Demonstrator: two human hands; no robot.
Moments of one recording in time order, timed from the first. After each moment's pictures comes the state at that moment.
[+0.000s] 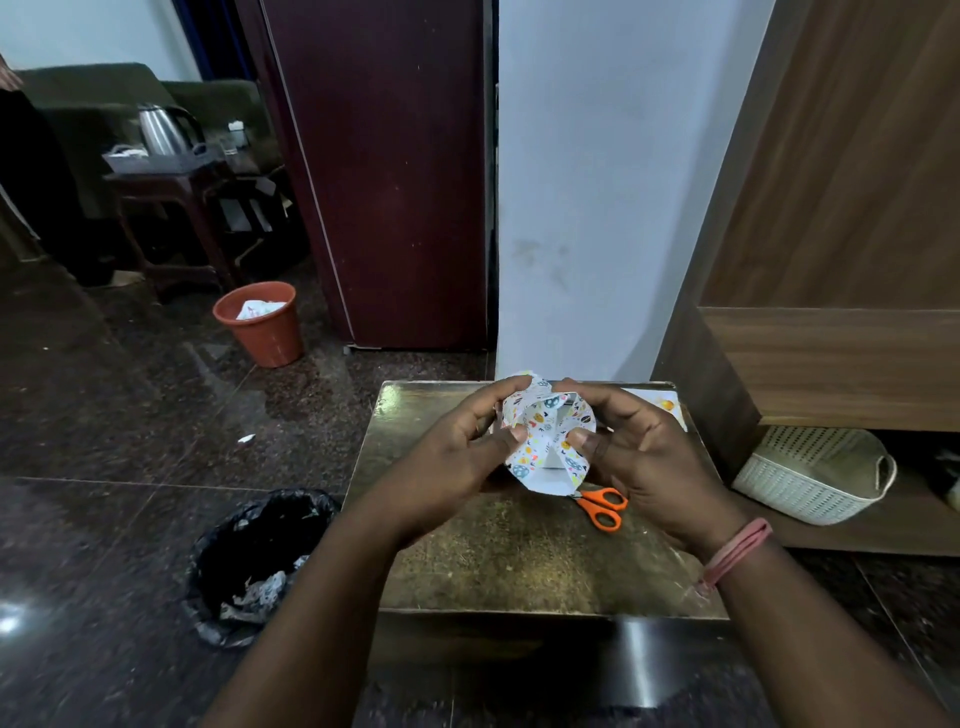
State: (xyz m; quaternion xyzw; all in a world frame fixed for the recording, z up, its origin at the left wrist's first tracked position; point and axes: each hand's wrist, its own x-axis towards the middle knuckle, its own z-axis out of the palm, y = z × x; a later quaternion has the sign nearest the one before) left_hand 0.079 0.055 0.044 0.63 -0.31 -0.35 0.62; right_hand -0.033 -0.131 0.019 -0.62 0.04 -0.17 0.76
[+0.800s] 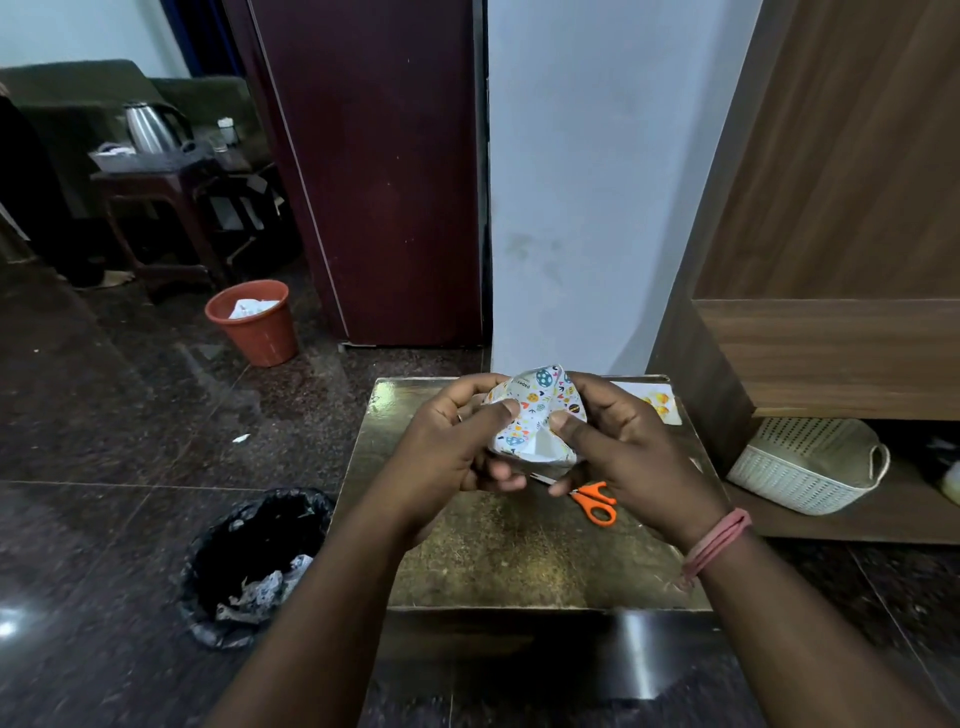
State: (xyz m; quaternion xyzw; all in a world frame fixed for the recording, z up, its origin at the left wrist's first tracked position) left_hand 0.073 0.046 0.046 0.60 -0.22 -0.32 0.69; right_hand -0.033 -0.117 0.034 -0.69 0.05 -0.15 0.71
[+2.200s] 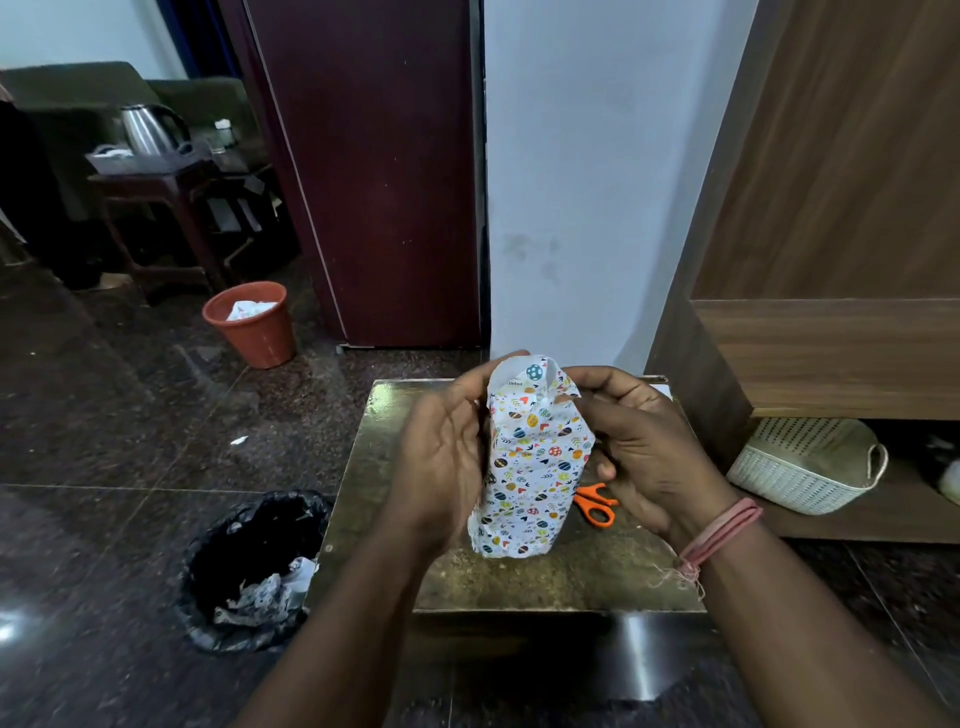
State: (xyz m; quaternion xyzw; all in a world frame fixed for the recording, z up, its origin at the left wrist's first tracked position) left_hand 0.055 0.037 0.052 0.46 -0.23 -0.28 0.81; right_hand -0.028 -0.115 0.050 -0.53 0.14 -0.17 0.82
